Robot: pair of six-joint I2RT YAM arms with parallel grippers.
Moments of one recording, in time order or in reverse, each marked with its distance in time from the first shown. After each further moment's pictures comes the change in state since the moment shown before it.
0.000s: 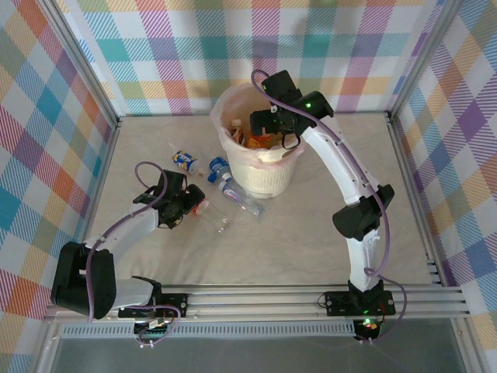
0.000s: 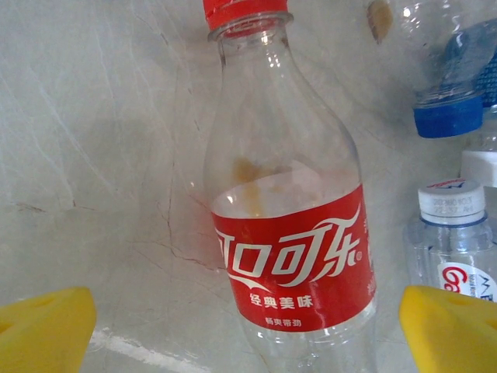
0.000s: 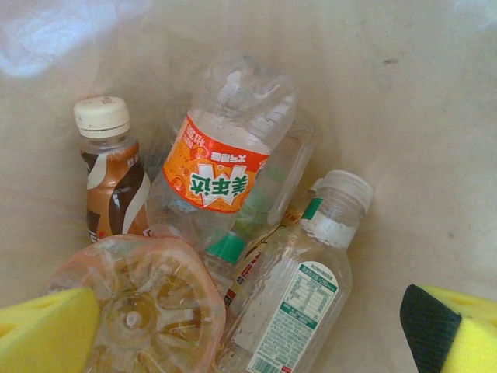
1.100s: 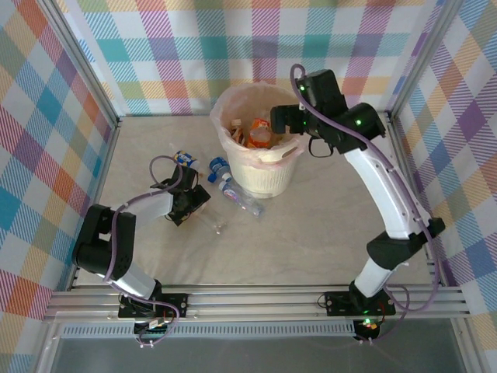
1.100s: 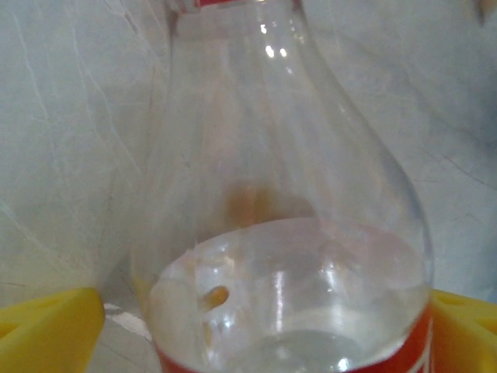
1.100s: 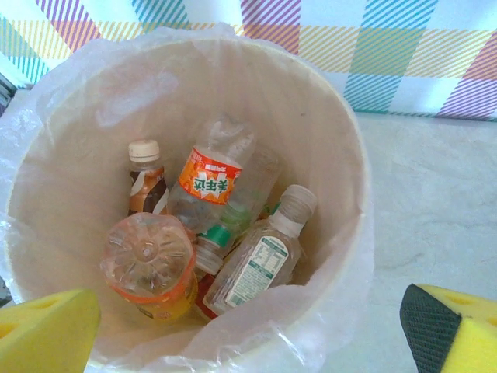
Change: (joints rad) left arm -0.015 0.281 0.095 0.054 -0.028 -0.009; right arm 0.000 -0.391 -0.261 0.095 0.032 -0.012
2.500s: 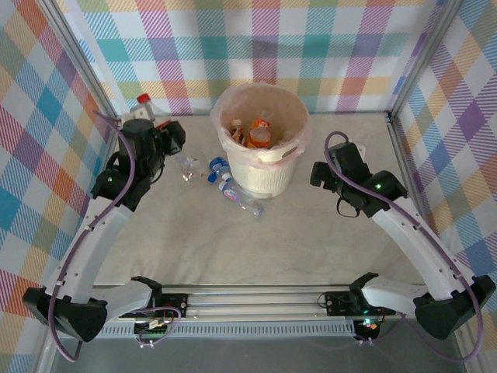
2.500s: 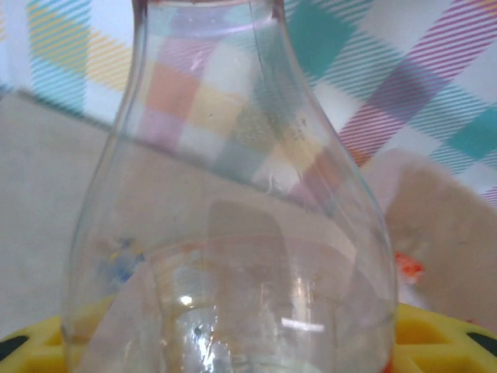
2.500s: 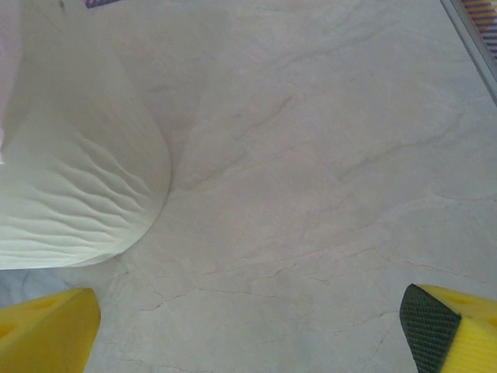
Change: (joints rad) left arm -0.046 -0.418 0.519 -0.099 -0.192 0.452; right arm -0.074 -0.530 -0.914 0.156 0.162 0.288
